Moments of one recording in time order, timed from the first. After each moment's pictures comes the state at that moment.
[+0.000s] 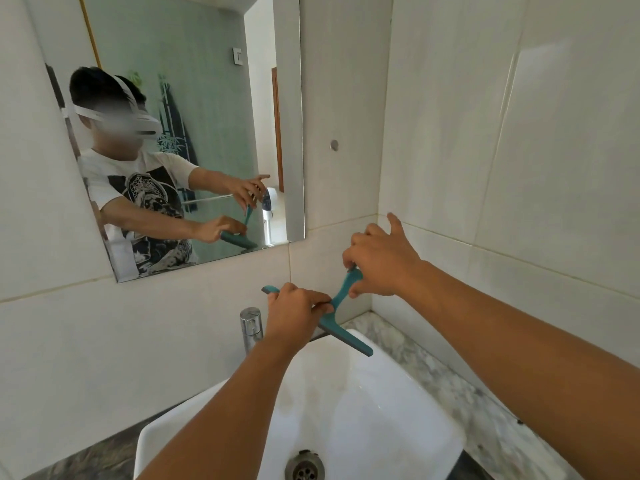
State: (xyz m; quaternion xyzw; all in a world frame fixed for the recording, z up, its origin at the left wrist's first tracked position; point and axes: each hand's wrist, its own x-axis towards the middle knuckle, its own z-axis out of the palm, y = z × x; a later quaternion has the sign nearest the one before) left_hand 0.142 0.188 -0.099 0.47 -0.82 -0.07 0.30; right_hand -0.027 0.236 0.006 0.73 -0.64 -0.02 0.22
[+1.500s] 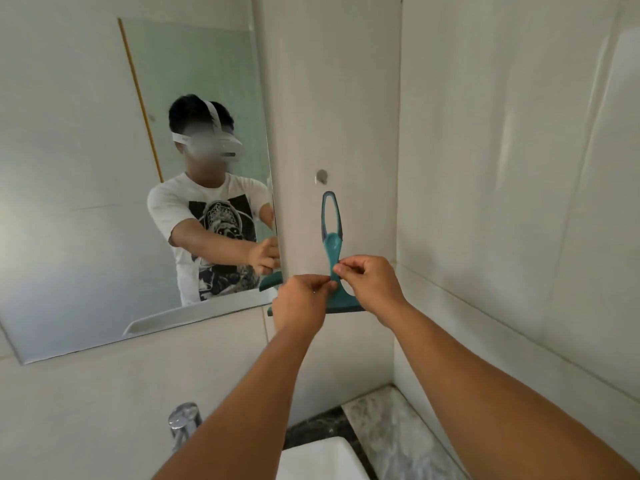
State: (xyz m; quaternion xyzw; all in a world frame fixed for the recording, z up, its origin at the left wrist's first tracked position) left_hand 0.000 0.032 -0.033 0.59 -0.65 -0.17 0.45; right_hand -0.133 0.025 -0.022 0.62 -0.53 0.54 -0.21
